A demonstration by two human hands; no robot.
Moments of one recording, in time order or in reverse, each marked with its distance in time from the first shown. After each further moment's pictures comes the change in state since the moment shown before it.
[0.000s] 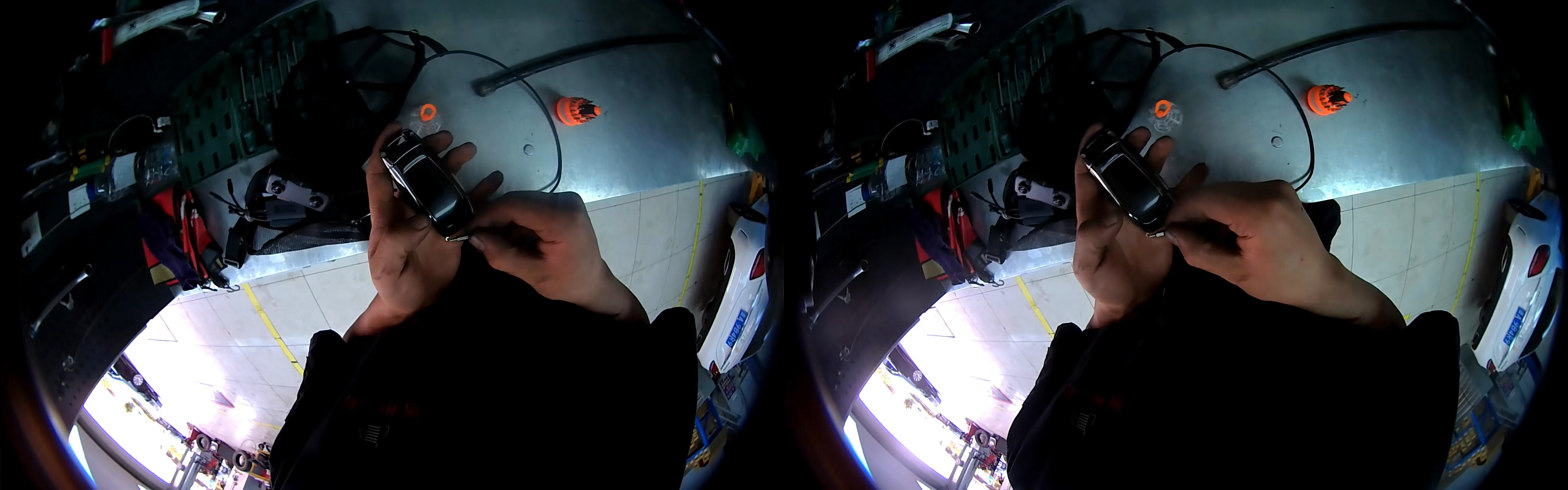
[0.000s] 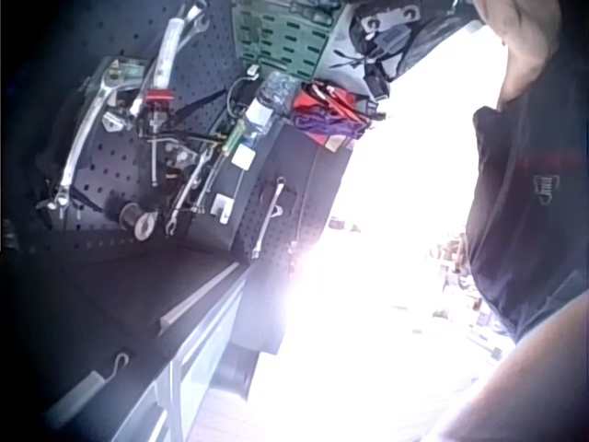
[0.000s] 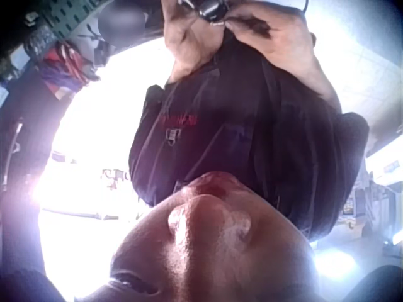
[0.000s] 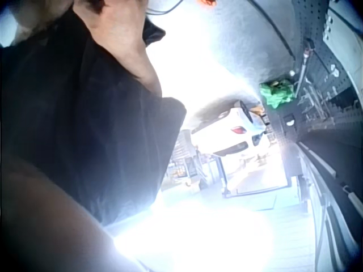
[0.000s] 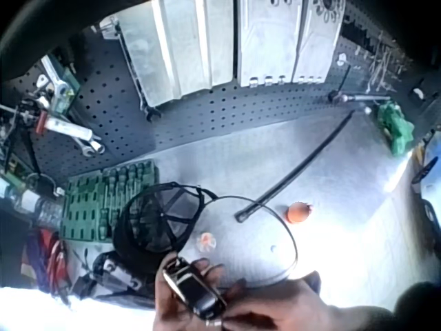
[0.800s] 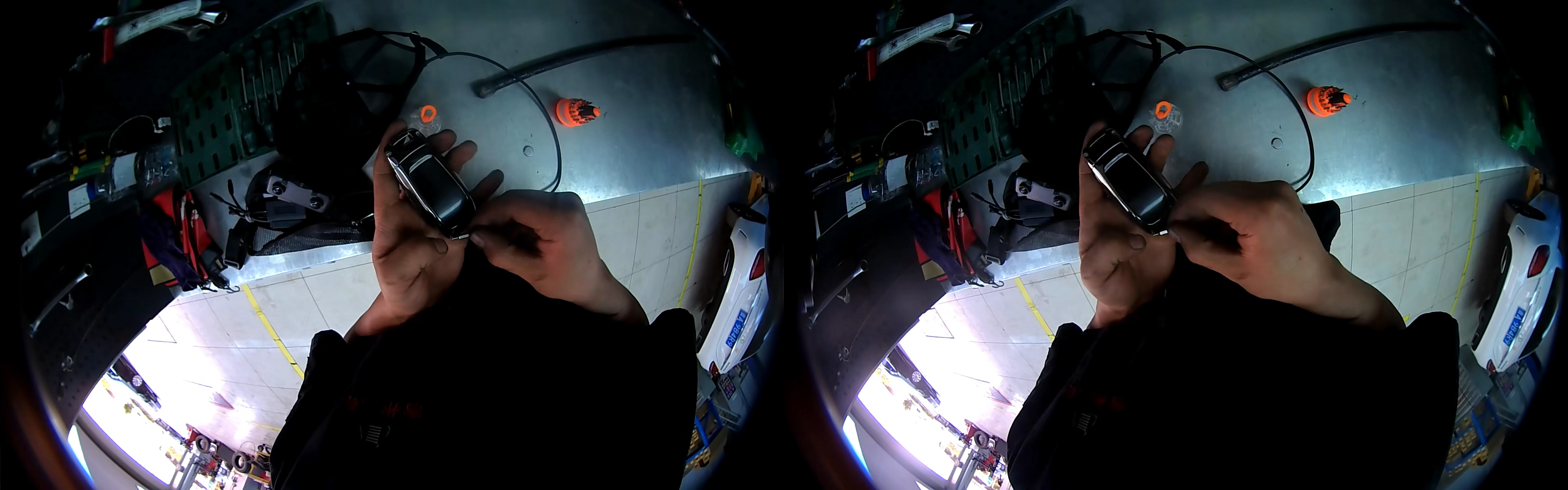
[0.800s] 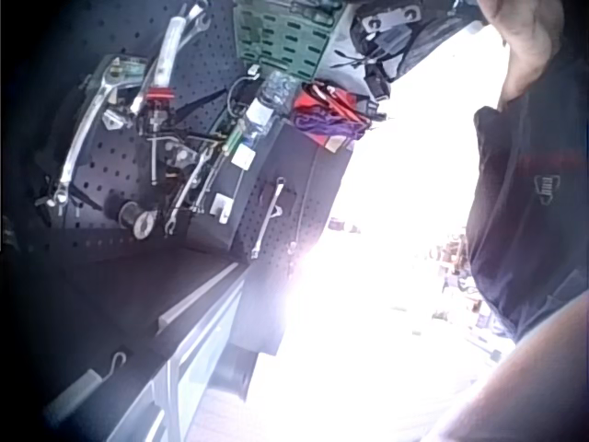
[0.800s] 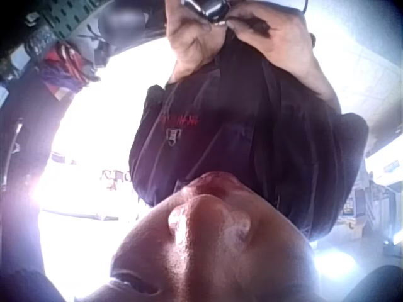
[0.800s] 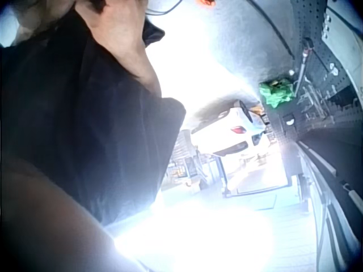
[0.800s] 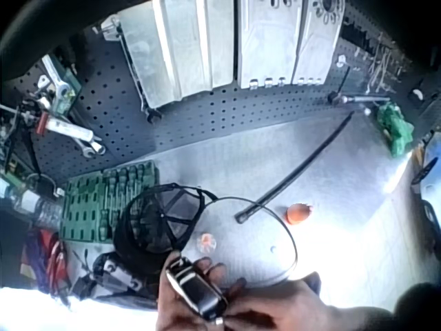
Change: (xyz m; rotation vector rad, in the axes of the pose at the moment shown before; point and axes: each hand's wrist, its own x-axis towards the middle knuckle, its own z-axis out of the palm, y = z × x) left_hand 0.001 0.001 -0.002 0.048 -0.075 0.001; right_hand 0.000 0.003 0.000 -0.076 0.004 -0.028
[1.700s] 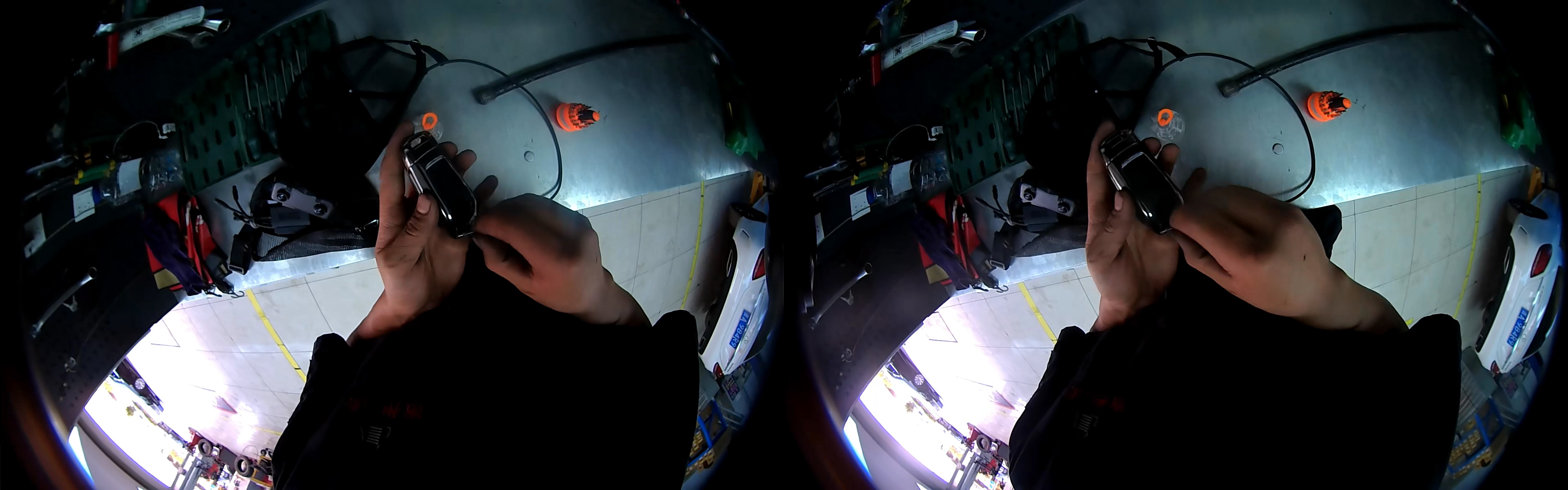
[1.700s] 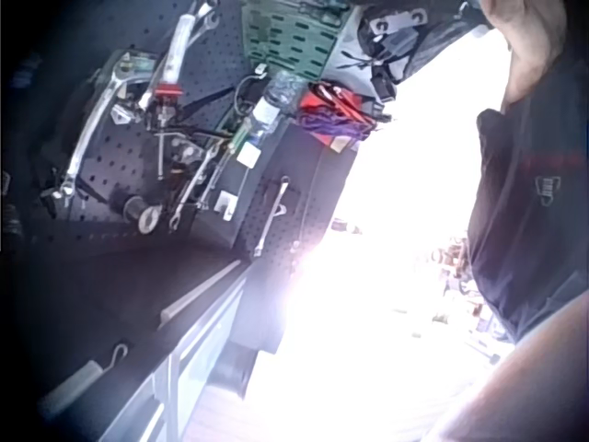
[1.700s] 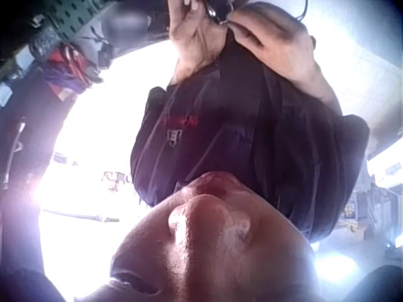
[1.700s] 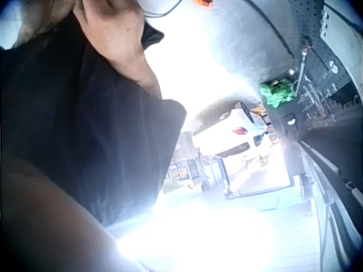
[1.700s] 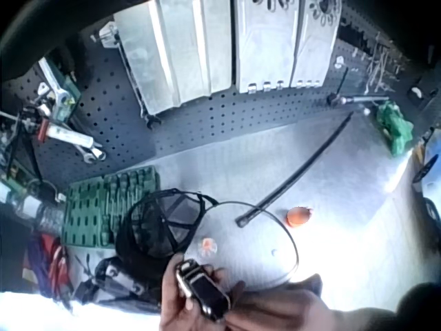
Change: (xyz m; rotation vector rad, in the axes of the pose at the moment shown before) left_hand 0.000 -0.004 -0.001 -0.016 0.060 -0.025; right_hand 0.003 -0.006 0.003 -0.418 0.203 -0.360
